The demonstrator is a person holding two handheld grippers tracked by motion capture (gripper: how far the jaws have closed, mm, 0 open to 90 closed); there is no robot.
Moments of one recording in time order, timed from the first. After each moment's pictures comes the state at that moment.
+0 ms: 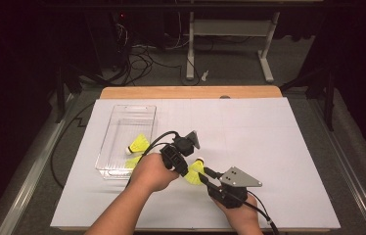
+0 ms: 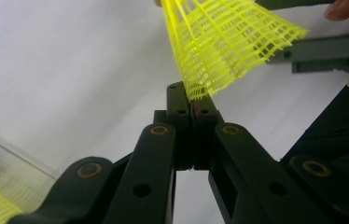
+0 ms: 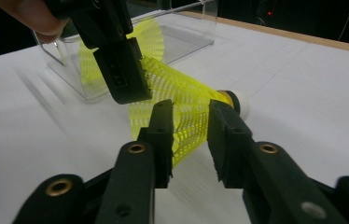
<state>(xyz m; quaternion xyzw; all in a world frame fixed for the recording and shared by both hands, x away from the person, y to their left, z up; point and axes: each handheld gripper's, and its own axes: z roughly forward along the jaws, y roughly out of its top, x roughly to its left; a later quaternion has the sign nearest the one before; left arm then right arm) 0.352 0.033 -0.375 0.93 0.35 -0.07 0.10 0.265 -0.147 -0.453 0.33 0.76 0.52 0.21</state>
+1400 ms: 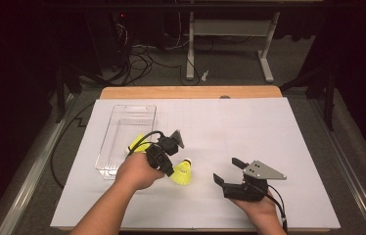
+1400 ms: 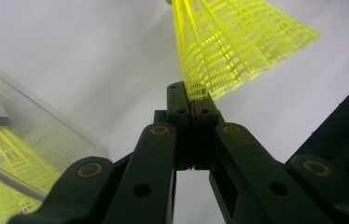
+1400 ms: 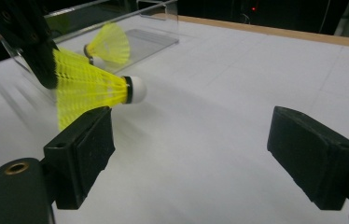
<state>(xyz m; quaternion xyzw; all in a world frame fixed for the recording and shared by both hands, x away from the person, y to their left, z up) 0.357 0.070 -0.382 0.92 0.36 -0.08 0.08 0.279 -0.201 -0.450 0.36 0.75 0.52 0.21</state>
